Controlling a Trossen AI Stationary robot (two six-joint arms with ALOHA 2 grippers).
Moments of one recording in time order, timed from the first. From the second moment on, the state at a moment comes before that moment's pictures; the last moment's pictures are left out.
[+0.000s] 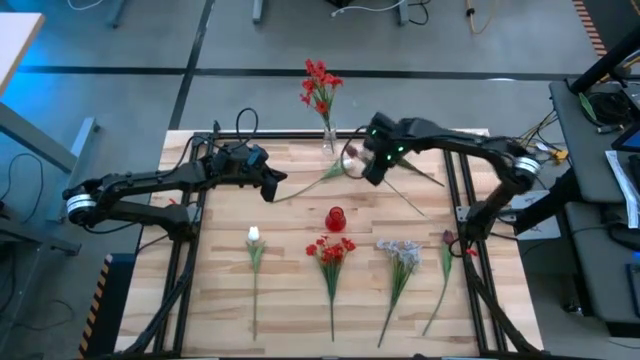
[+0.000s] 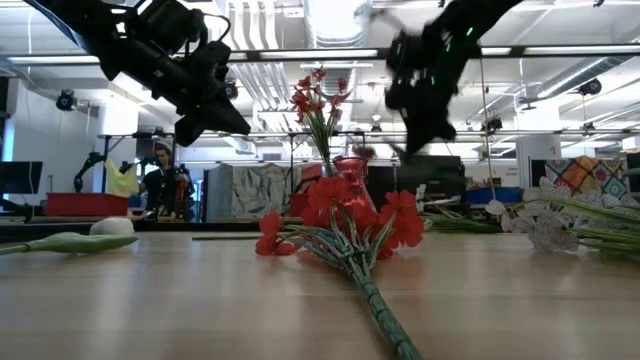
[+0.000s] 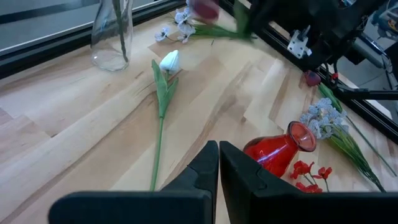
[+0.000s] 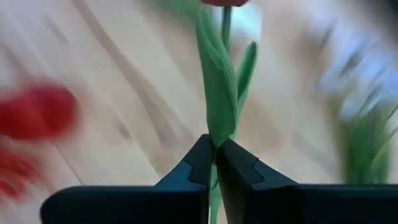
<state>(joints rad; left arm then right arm) 0.44 1.09 0.61 -0.02 0.14 -0.41 -0.57 1.60 1.25 -0.77 -0.16 0.10</state>
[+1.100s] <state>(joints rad) 0.44 1.09 0.61 0.03 0.14 -0.38 -0.69 1.61 1.25 0.50 -0.16 0.07</state>
